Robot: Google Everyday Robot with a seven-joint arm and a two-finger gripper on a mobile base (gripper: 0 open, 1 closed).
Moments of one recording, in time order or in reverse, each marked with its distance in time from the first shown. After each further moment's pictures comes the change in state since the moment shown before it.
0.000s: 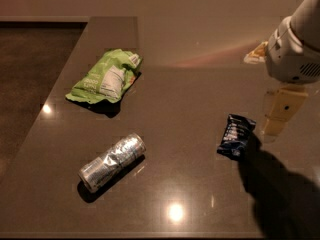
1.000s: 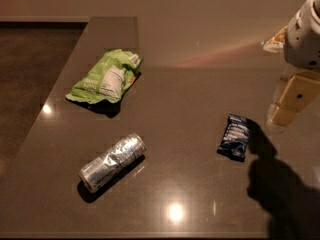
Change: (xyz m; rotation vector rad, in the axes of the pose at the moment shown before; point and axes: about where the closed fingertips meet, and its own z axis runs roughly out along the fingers) arm 0.009 -0.004 -0.032 0.055 0.013 0.141
